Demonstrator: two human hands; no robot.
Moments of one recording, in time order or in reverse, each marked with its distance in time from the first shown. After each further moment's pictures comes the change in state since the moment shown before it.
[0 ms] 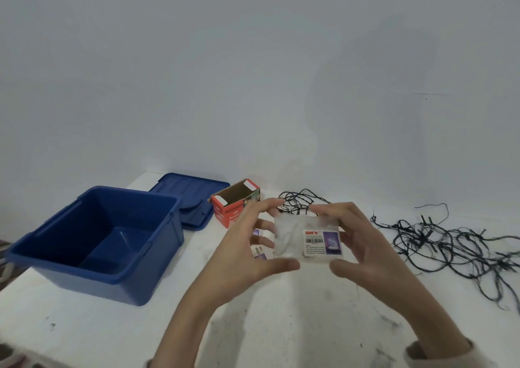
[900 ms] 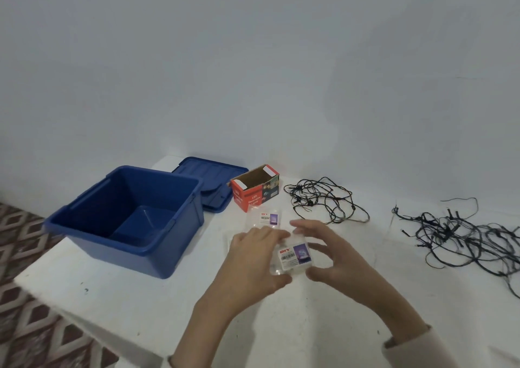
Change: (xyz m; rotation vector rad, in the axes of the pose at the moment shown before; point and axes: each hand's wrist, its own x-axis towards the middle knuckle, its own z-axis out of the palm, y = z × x) left_hand -0.019 -0.050 0.000 0.856 -0.090 -0.039; right_hand 0.007 0.046 0.048 -0.057 -0.182 0.166
